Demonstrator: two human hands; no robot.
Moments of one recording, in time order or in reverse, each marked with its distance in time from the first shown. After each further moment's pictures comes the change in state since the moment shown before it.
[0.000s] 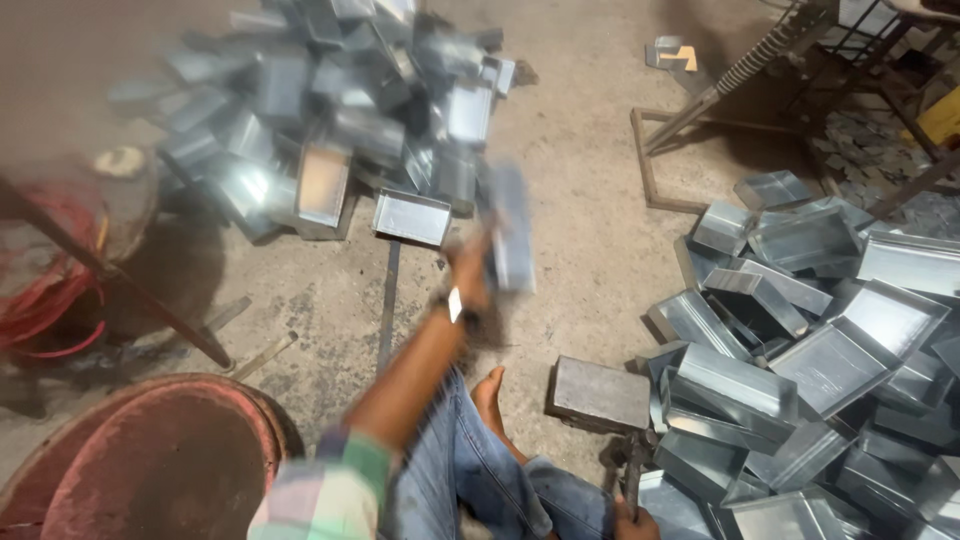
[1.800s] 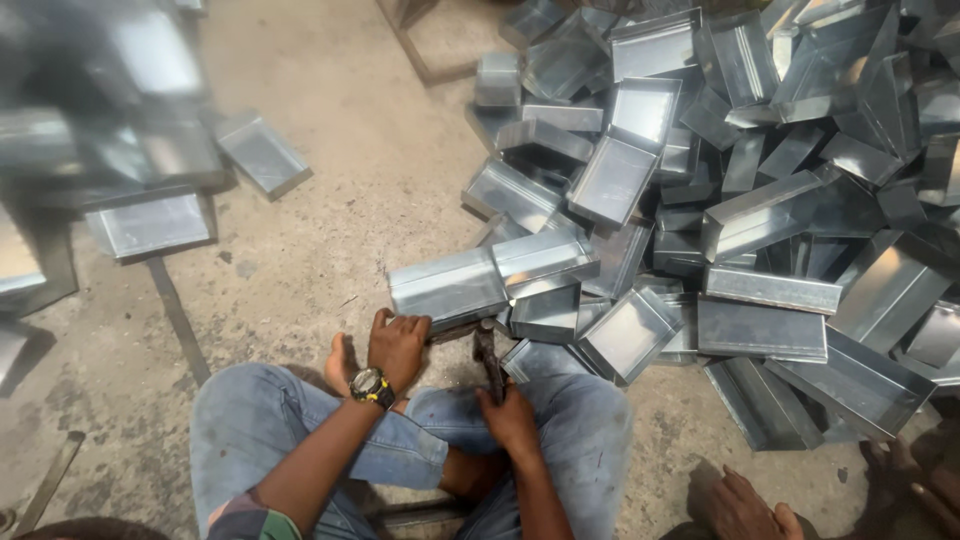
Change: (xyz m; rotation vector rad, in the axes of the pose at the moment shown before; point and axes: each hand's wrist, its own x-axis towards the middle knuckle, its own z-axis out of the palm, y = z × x) left_hand -0.041 -0.231 -0.021 1.927 -0.428 1.165; right_hand -0.121 -0.113 -0.050 0.138 -0.072 0.075
